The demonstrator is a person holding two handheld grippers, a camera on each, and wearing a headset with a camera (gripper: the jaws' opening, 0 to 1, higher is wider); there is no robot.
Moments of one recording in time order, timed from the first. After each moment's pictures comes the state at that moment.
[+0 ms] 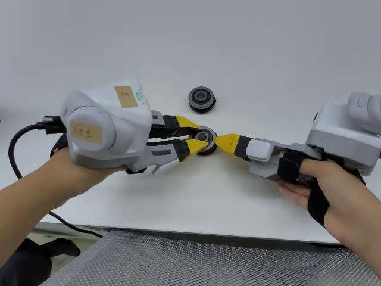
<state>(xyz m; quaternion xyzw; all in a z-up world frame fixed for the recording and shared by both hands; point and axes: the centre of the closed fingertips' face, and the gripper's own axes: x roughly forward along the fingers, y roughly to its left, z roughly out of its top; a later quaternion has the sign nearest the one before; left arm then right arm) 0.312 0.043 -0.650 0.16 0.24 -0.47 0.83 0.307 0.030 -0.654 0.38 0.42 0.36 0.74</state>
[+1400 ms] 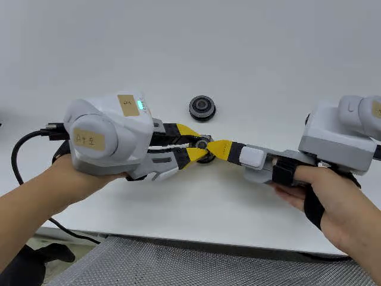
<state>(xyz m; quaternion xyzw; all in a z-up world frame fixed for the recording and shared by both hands) 0.312 0.043 -0.651 0.16 0.24 -0.47 0.83 0.306 0.040 -0.644 0.34 0.41 0.40 0.74</state>
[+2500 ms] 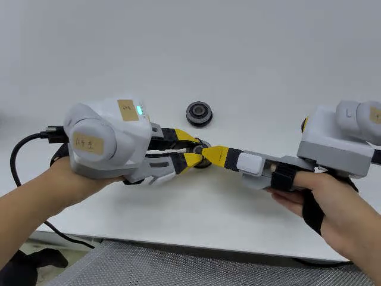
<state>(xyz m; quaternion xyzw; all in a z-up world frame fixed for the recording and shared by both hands) 0.314 0.042 -0.651 0.16 0.24 -0.48 0.83 0.299 0.043 -0.634 0.34 0.41 0.43 0.73</state>
